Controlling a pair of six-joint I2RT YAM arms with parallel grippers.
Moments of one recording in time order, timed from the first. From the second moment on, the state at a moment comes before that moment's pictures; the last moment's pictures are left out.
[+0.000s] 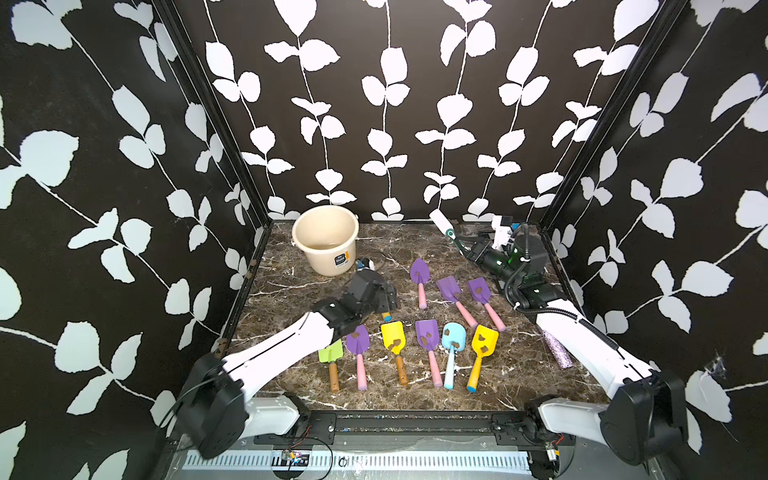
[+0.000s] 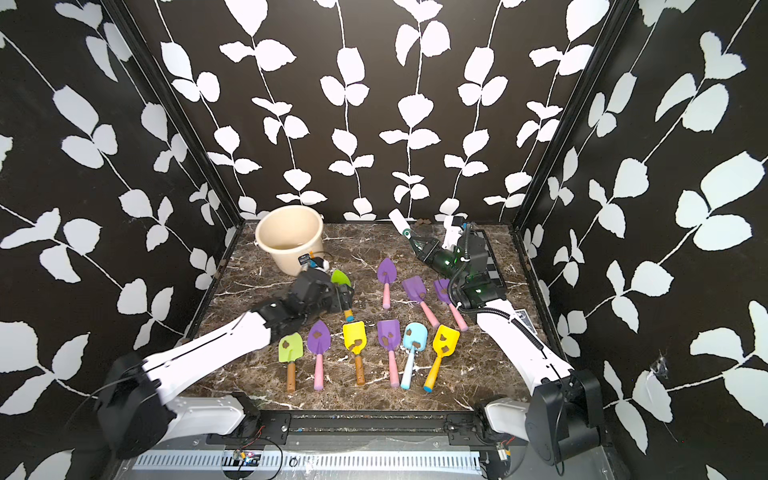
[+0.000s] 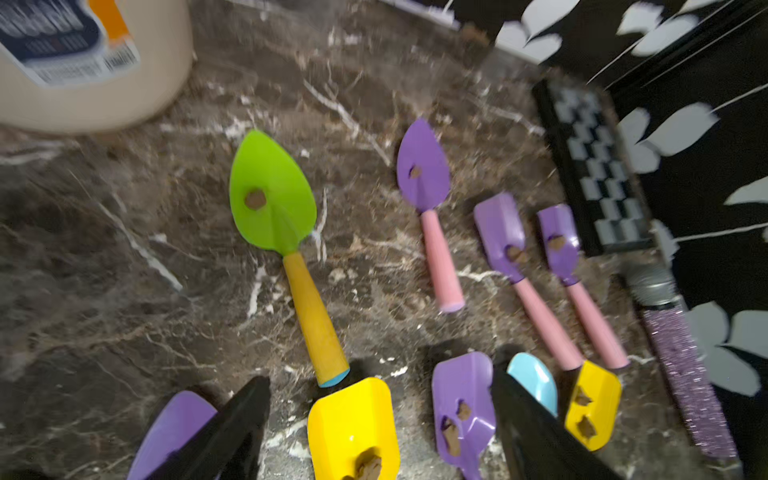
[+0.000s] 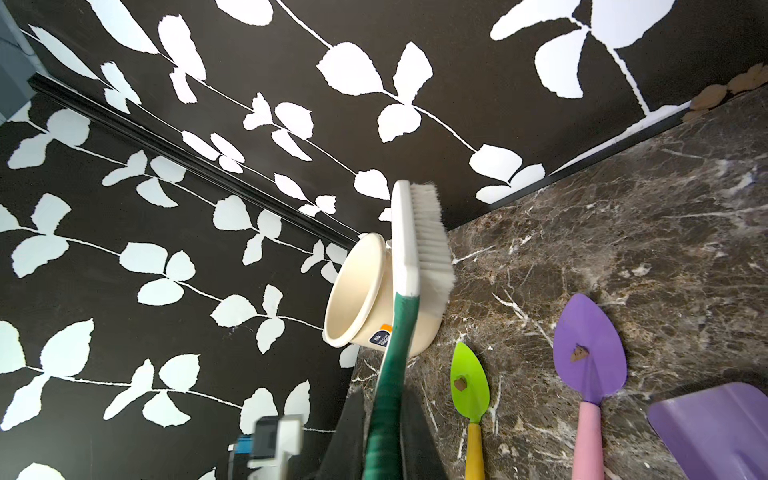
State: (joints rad) left arm -0.76 1.35 0.88 -0.30 -0.19 -0.71; right arm 0.31 1.26 0.94 0.18 -0.42 0.93
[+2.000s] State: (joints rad) left arm -0.75 1.43 1.24 -0.75 0.00 -0.37; right arm 0.34 1.26 0.86 0.26 -0.68 0.93
